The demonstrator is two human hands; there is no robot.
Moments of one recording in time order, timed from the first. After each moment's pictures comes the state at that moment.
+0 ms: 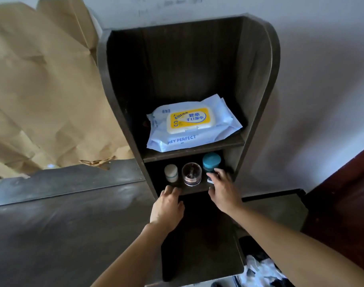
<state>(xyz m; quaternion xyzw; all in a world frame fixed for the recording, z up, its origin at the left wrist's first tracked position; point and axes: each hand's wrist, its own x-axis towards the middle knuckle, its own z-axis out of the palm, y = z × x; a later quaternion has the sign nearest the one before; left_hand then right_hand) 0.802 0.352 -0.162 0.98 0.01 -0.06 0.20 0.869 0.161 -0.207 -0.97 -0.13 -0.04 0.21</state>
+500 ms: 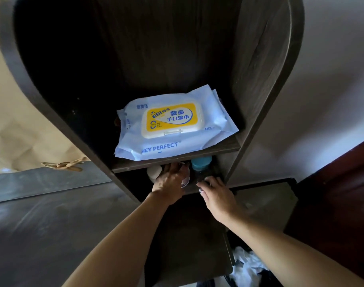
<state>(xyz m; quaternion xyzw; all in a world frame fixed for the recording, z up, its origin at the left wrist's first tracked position) 0.911 0.322 -0.194 0.98 -0.09 -0.12 0.11 0.886 0.143 -0.238 -0.96 -0.20 -0.05 0.17</state>
